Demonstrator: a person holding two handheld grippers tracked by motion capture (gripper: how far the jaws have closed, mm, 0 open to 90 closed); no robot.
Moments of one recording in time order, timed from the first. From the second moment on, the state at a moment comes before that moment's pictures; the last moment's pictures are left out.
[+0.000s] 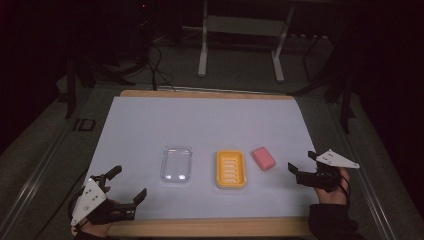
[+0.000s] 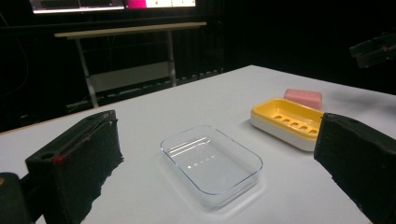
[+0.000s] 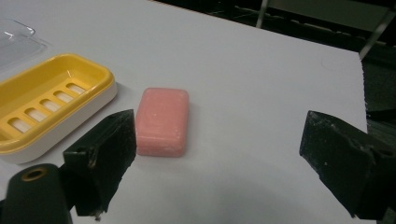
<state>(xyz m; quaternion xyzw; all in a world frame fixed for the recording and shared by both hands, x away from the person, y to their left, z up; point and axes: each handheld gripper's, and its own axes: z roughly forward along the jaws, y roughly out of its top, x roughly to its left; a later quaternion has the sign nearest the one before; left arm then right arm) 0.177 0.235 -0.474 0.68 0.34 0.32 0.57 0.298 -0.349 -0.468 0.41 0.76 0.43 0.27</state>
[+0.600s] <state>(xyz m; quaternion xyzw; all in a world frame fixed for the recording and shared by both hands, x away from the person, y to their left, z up) 0.177 0.233 -0.475 0.68 0.33 0.31 0.57 0.293 -0.334 -0.473 0.29 0.80 0.48 0.22</state>
